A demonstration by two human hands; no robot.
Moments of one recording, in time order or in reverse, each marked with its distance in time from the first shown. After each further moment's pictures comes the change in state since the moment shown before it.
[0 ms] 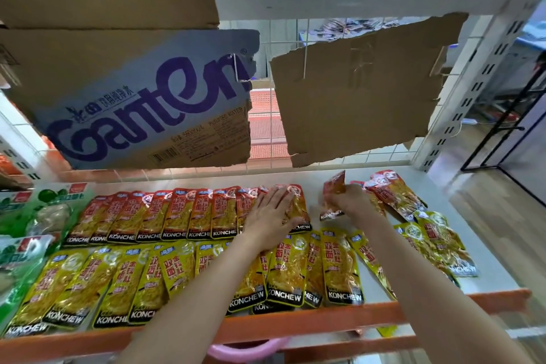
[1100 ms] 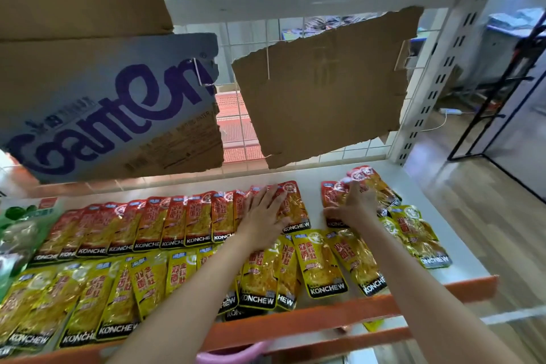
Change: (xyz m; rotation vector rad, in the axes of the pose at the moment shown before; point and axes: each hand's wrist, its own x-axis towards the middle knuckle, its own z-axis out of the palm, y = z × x) left_hand 0.020 0.030 0.010 -0.028 -0.016 -0.005; right_hand 0.010 0.051 -0.034 -0.310 0.099 0.020
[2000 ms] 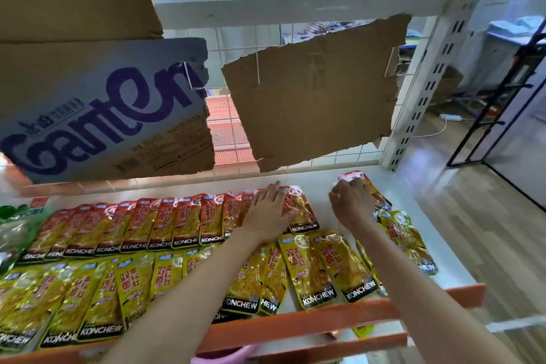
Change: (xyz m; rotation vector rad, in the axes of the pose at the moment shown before) left_hand 0.017 0.036 -0.013 -0.053 0.002 -0.011; right_hand 0.007 0.003 -0.015 -0.255 0.231 -0.258
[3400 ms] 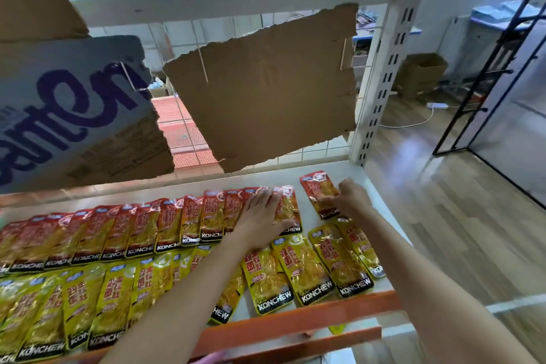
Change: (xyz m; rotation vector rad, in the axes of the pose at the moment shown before) left_hand 0.027 0.048 0.032 0.075 -0.086 0.039; right_hand 0.034 0.077 -0.017 0.215 -0.249 0.216
